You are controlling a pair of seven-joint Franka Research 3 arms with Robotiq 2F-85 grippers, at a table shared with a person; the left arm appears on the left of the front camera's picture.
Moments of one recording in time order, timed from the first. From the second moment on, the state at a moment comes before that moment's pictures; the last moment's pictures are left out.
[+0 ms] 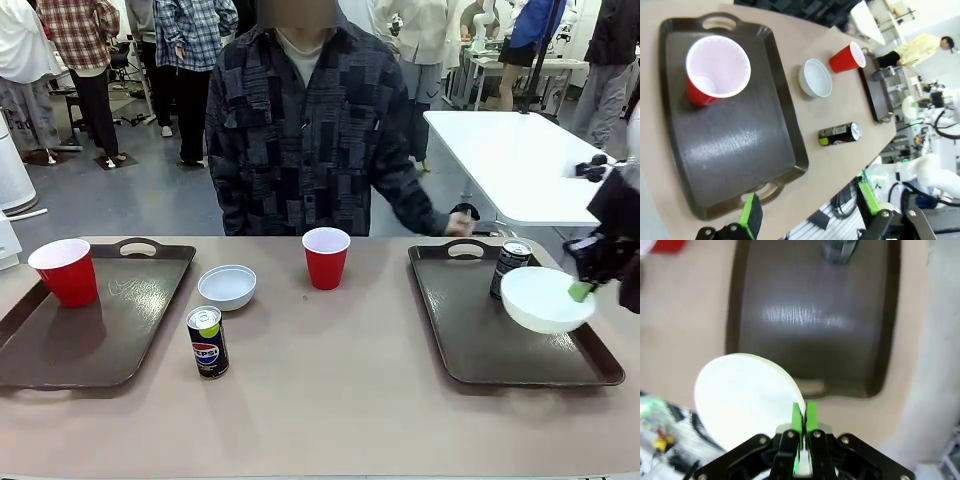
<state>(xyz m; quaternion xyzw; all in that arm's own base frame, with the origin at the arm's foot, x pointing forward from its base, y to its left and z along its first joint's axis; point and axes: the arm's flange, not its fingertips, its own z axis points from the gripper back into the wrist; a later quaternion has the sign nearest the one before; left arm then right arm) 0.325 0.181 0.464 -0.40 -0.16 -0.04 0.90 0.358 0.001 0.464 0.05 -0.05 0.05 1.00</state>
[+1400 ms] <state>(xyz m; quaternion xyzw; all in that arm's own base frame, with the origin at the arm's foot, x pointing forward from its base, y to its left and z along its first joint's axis) 0.325 0.181 0.464 -0.40 -0.16 -0.04 0.90 0.435 0.007 0.359 0.03 0.01 0.02 1.00</state>
